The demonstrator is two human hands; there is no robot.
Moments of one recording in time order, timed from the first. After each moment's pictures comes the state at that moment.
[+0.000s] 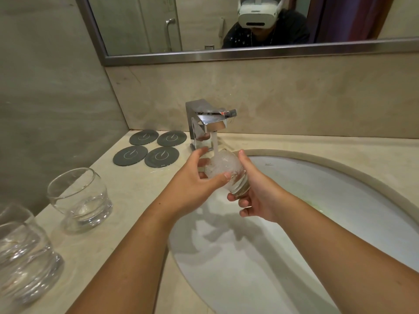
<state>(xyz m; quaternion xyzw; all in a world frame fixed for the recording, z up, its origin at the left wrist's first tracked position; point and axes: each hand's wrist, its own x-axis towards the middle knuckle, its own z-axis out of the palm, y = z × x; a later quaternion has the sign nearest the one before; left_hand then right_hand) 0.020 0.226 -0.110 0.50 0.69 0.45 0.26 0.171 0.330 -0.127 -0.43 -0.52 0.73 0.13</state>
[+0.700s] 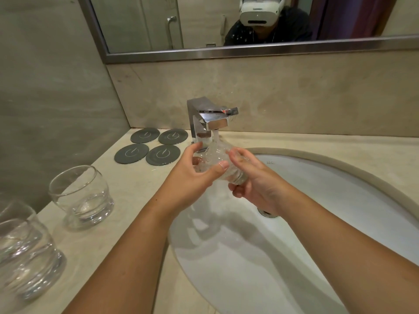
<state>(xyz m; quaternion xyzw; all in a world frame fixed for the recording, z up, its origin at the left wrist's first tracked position) 0.020 0.221 -0.102 0.46 0.68 0.50 0.27 0.168 0.334 -0.130 -0.26 -0.53 0.77 0.25</state>
